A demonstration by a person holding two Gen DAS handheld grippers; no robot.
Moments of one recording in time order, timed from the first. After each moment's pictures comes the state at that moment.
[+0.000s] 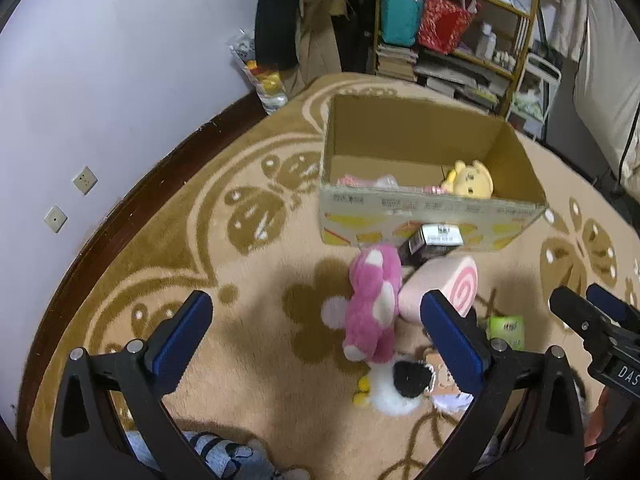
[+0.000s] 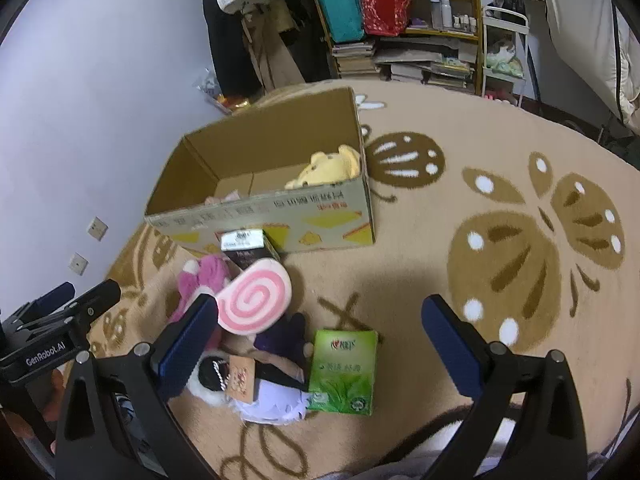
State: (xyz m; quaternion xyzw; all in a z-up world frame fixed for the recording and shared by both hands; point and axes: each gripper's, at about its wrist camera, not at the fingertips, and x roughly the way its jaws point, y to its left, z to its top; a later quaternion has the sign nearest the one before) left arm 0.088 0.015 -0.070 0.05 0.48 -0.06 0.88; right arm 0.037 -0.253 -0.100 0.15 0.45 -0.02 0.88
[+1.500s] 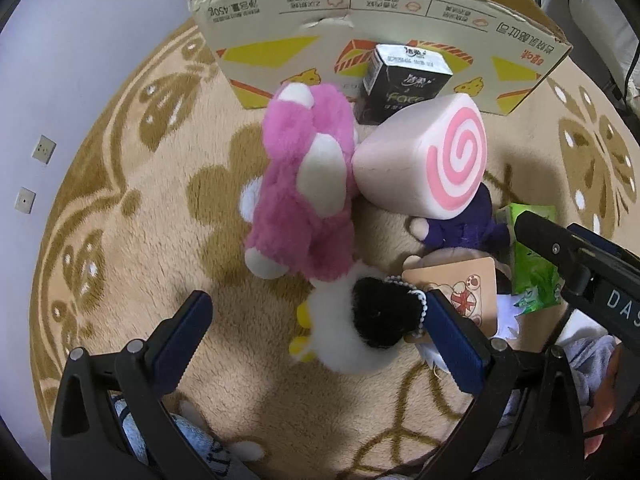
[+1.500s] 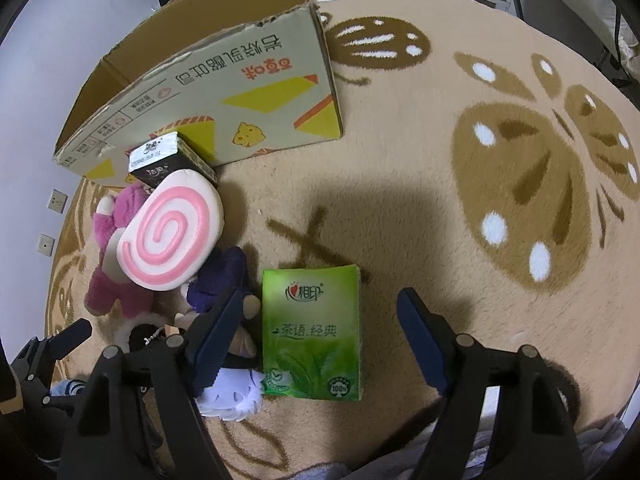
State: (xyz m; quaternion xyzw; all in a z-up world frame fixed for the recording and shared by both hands) left arm 0.084 -0.027 -0.173 0.10 0.61 -0.09 0.78; right arm 0.061 -0.261 -0.185 0.17 0.57 -0.06 0.80
